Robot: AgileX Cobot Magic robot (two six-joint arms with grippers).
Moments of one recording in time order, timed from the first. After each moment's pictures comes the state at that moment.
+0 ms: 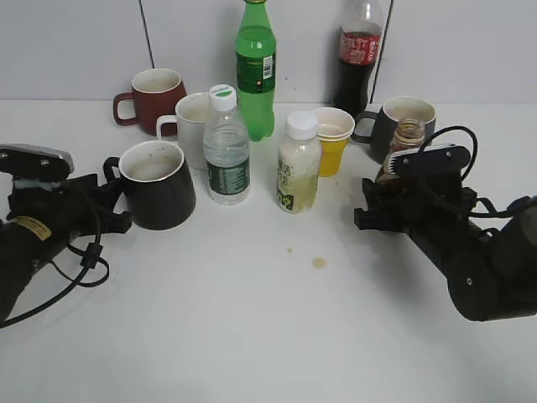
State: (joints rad) left arm -0.28 2.11 -0.53 -0.06 -1.21 0.00; right arm 0.44 2.15 -0.60 0.31 -1.18 -0.15
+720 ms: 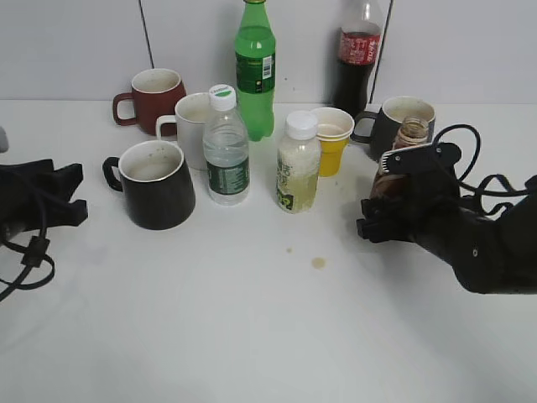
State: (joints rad) left arm -0.28 1.71 -0.33 -0.07 -1.01 0.00; right arm 0.44 2.07 -0.63 0.37 -0.85 -0.23
